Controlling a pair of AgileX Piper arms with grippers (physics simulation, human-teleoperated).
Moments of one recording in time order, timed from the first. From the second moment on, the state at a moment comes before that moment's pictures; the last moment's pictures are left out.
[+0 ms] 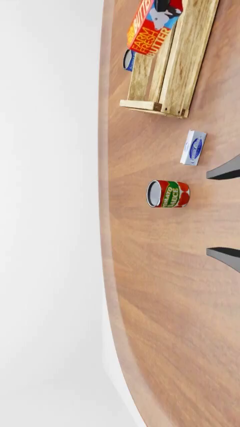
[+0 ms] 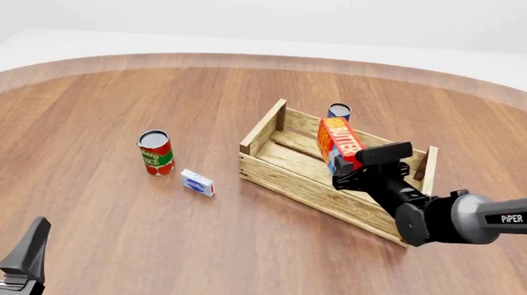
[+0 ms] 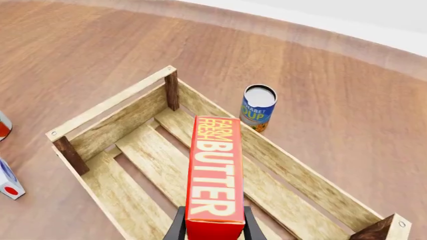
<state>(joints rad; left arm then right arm) 0.00 0.00 0.00 0.00 0.00 0.26 1.78 -0.70 -0.65 -0.06</state>
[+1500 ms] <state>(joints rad) 0.00 0.00 0.00 0.00 0.00 0.25 1.79 -0.71 -0.67 -0.05</state>
